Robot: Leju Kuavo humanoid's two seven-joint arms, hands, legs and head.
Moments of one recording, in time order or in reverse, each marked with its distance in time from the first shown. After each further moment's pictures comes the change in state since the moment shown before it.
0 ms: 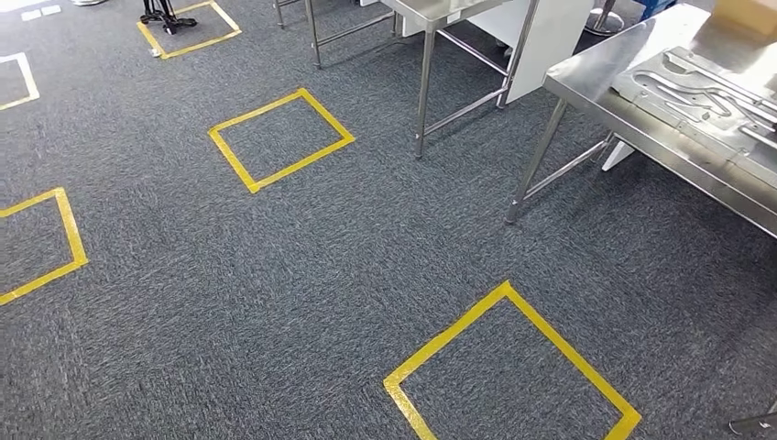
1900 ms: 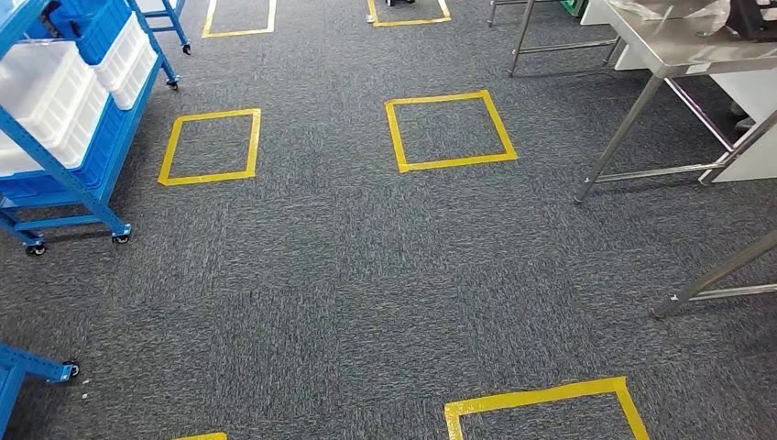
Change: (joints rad) left arm -0.002 -0.013 -0.025 0.000 -0.051 0.016 0.021; right arm 0.006 -0.008 0.042 0.002 0.062 0.009 0.020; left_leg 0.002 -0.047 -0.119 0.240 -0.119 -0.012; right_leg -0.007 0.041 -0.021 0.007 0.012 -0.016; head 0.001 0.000
